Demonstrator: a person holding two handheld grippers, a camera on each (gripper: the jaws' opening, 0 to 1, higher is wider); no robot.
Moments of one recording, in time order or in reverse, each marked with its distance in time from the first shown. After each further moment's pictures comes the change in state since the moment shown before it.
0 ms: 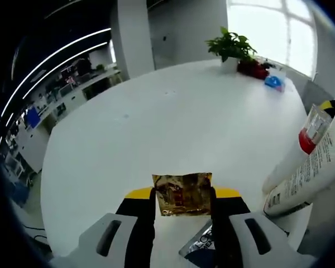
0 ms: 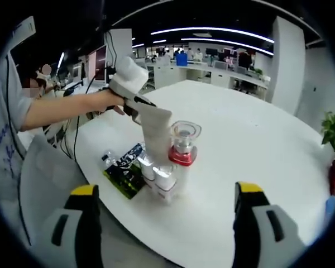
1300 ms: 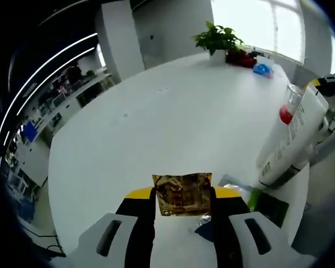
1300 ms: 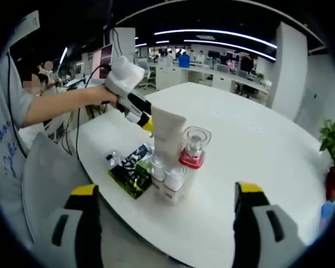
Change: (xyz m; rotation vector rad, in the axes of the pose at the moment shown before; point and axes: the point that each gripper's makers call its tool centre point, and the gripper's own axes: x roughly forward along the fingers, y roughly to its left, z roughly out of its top) left arm -0.031 0.008 -0.016 0.102 0.029 -0.032; right arm -0.015 0.031 0.006 -0.044 0.005 -0.018
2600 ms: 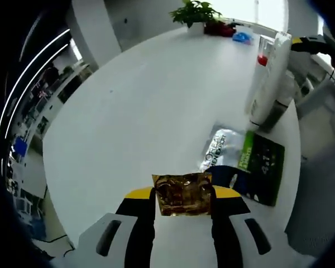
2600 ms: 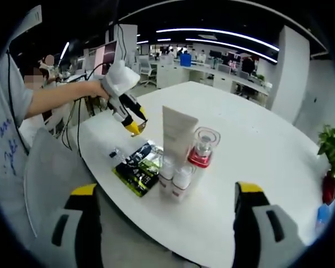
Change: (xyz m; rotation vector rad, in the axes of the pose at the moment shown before) left arm -0.024 0.010 -0.071 0.172 0.229 -0.119; right arm -0.002 0.010 0.001 -0.027 0.026 -0.013
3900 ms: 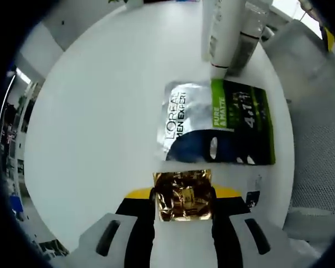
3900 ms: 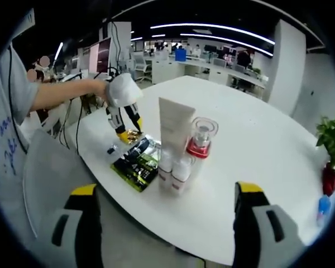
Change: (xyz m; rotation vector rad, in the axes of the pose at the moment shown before) left arm 0.030 -0.033 -0.034 0.309 0.229 -0.225; right arm 0.005 -0.011 -0.011 0.038 0.034 -0.019
